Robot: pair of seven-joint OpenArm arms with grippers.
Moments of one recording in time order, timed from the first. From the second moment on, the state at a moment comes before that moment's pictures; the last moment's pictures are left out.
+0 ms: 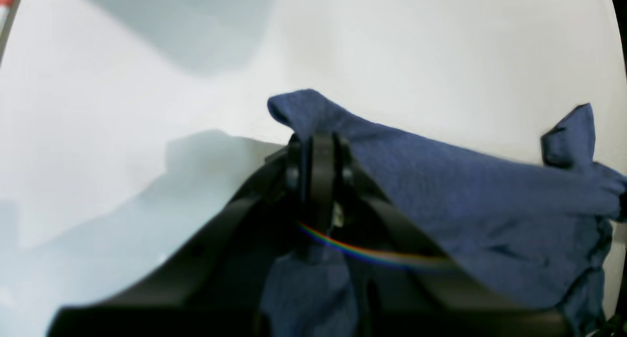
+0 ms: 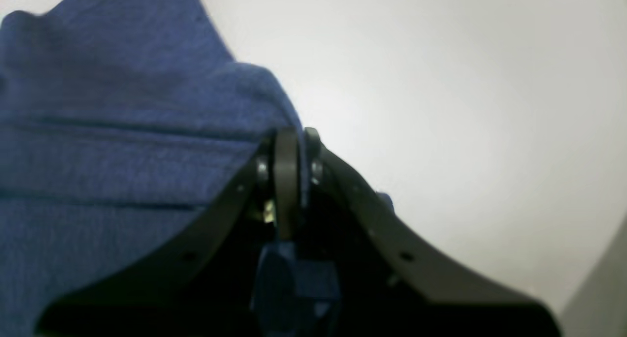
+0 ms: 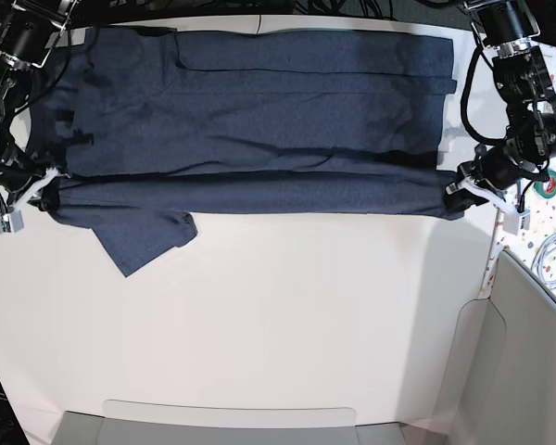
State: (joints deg) left arm 2.5 -20.7 -25.8 93.8 -51.9 -10.0 66.2; right arm 2.8 23.2 31.9 81.1 26.2 38.4 -52.2
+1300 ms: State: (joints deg) left arm 17.3 -20.6 -28.4 100.6 -51.7 -9.7 69.5; right arm -15.5 15.7 41.3 93.6 25.7 38.4 -52.2
